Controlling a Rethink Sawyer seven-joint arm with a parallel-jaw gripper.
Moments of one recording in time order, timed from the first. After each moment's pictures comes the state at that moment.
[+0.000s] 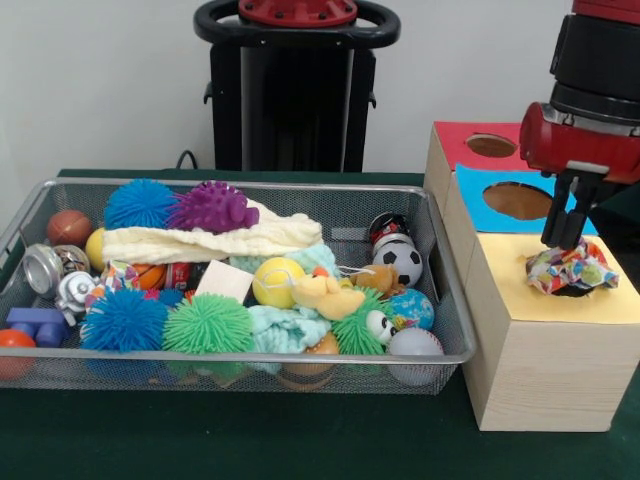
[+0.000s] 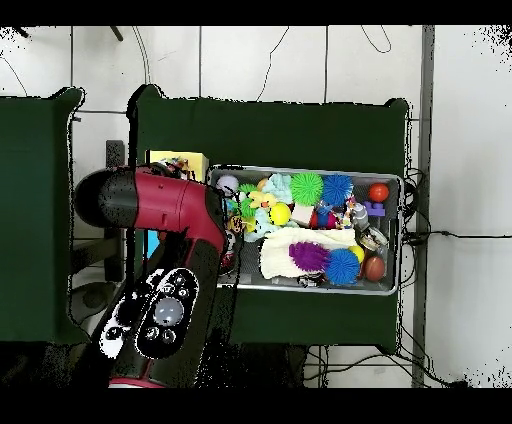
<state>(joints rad) 0.32 -0.45 -0.42 1.35 0.40 0.56 1.68</state>
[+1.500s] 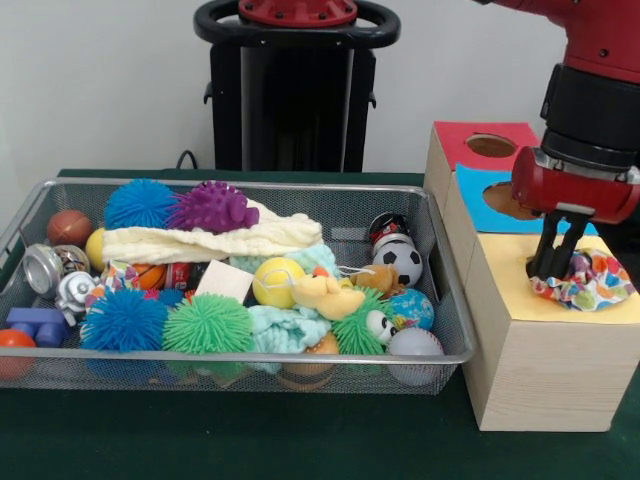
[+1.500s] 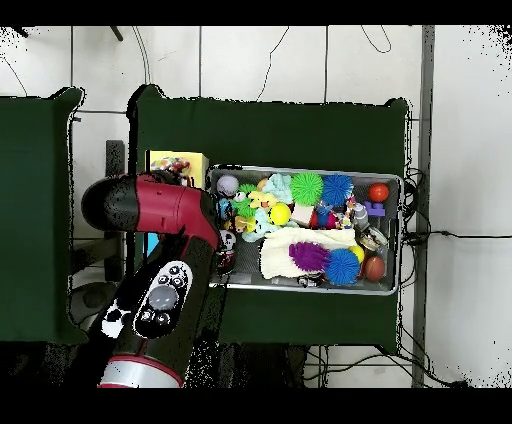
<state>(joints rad) 0.34 -0.37 -0.41 1.35 0.40 0.49 1.68</state>
